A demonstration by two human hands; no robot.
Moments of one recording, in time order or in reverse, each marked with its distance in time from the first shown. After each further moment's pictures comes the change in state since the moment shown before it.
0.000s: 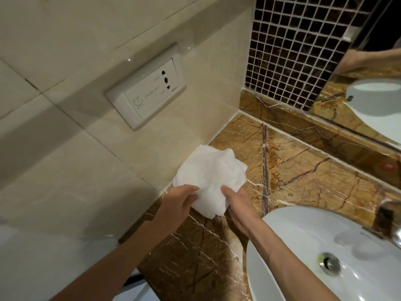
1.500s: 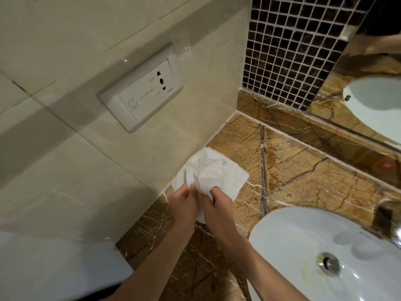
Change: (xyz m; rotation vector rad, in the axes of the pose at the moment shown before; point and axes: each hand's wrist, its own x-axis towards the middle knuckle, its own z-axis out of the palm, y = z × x) left_hand 0.018 0.036 0.039 -0.617 0.447 -0.752; right_hand -0.034 0.004 0.043 -0.456 0.037 -0.425
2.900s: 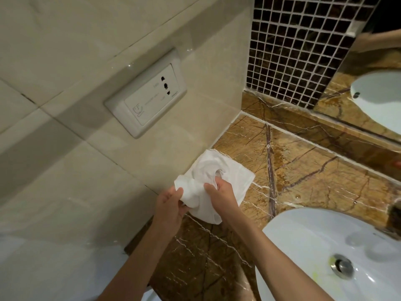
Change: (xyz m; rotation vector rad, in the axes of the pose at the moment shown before) left_hand 0.028 0.005 -0.053 -0.426 -0.323 -0.266; right_hand 0.045 -0.001 0.009 0.112 -0.157 0.270
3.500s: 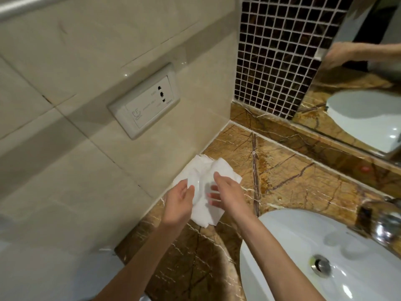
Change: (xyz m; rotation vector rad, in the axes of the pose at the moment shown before) left_hand -0.029 0.002 0.041 0.448 -0.125 0.355; right_hand -0.046 -0.044 -0.043 0.197 0.103 0.139
